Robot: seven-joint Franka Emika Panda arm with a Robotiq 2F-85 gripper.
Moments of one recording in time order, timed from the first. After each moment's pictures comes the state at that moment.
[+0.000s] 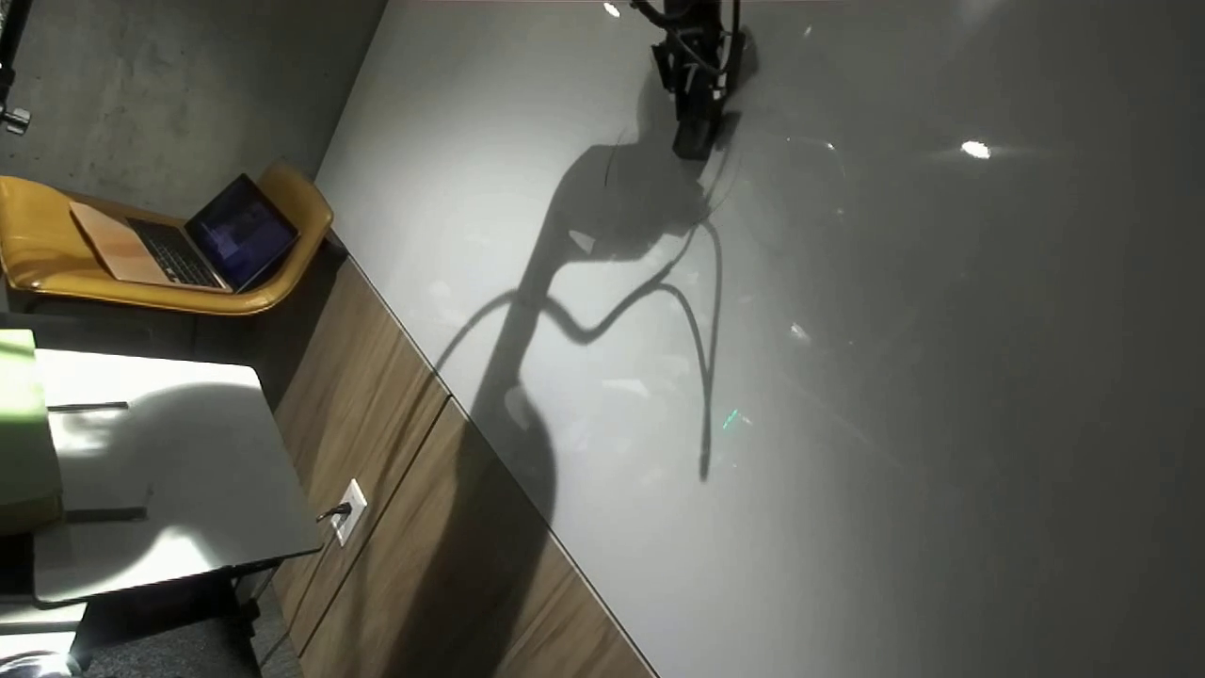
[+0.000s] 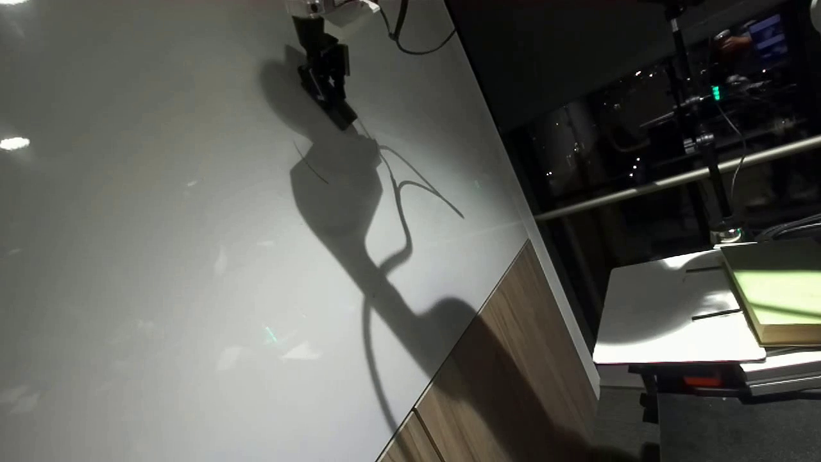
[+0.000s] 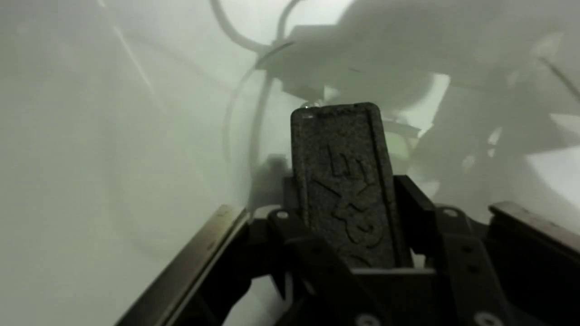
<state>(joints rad) 0.13 0.32 0.02 -1.08 -0.48 2.01 0.16</state>
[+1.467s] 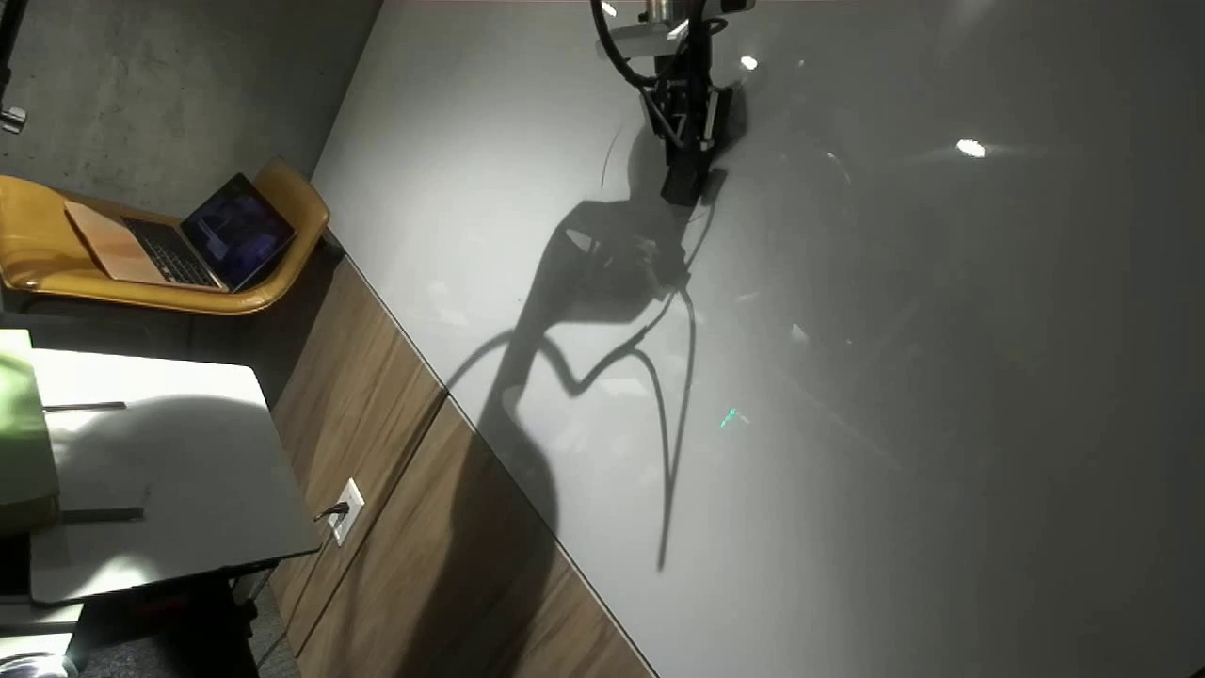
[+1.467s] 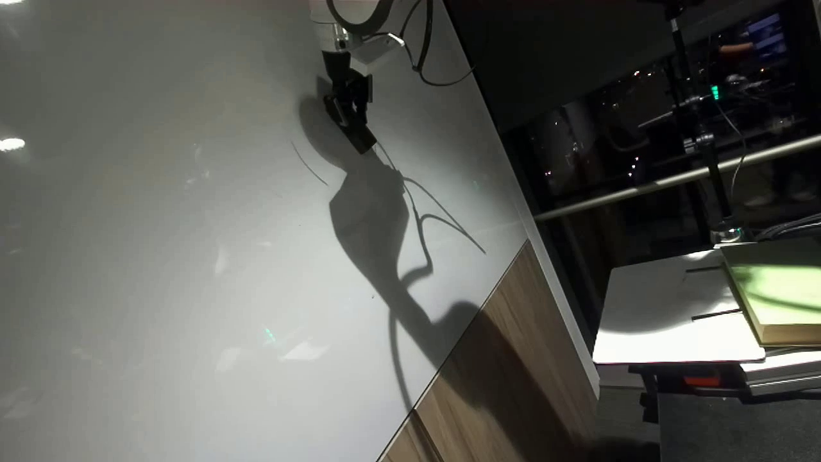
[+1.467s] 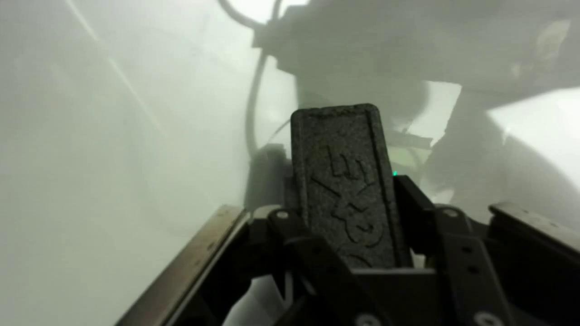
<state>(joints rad) 0.06 0.23 0.04 -1.37 -0.47 2.22 0.27</state>
